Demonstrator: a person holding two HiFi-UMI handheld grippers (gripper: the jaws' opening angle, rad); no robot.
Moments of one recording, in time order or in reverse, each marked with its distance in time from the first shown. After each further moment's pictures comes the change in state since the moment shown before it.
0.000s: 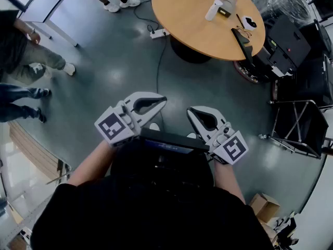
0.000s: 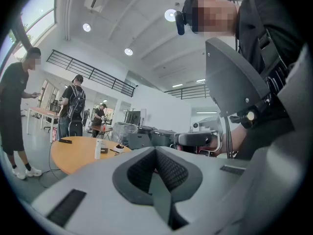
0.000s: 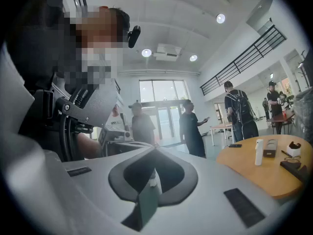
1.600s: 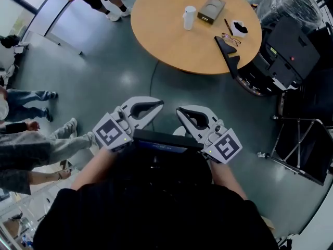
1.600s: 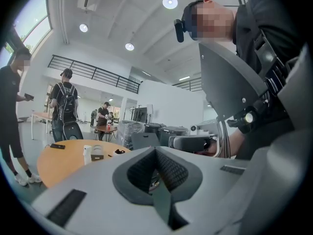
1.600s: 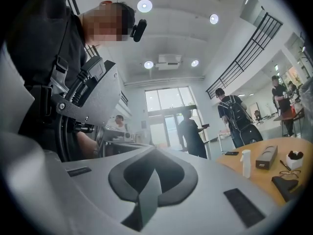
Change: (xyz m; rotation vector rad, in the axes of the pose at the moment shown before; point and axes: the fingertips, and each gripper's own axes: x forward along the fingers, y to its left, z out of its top) left arm 0.372 0.028 0.030 0.029 0.059 0.121; right arm -0.174 -0.315 0.039 0.037 -0.094 0.152
